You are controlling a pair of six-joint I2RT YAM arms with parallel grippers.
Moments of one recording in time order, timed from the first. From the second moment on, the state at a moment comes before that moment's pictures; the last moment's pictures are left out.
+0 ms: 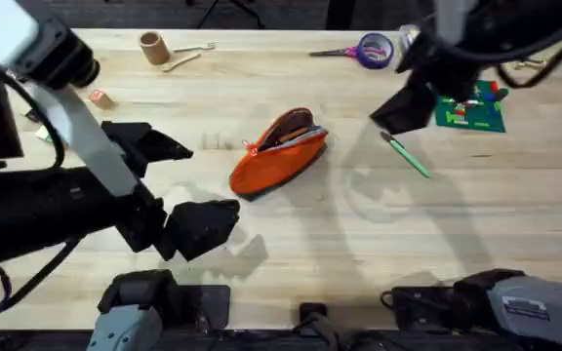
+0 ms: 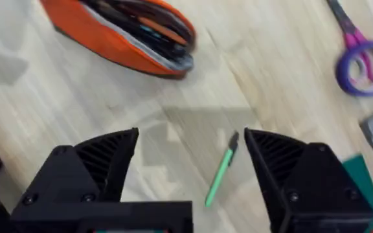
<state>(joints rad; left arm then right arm) 0.12 0.65 0.96 -1.28 0.65 0.64 0.25 1.40 1.49 -1.18 -0.31 -0.69</state>
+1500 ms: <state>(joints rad) 0.12 0.65 0.96 -1.28 0.65 0.64 -0.17 1.38 1.12 -0.99 -0.31 -0.66</state>
